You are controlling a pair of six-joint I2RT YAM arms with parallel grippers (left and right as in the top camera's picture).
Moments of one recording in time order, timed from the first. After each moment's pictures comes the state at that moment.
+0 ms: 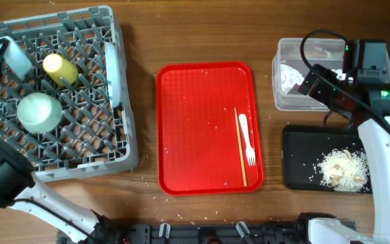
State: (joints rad) left arm 0.77 2.14 1.64 -0.12 1.14 -0.78; right arm -0.04 1.34 1.33 -1.06 0.09 0.46
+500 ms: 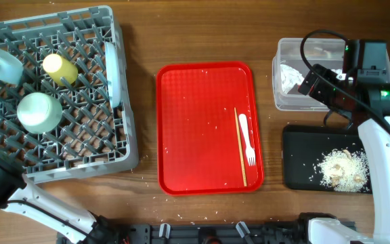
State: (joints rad) left arm 0.87 2.19 1.66 -0.20 1.16 -0.79; right arm -0.04 1.34 1.33 -1.06 0.09 0.46
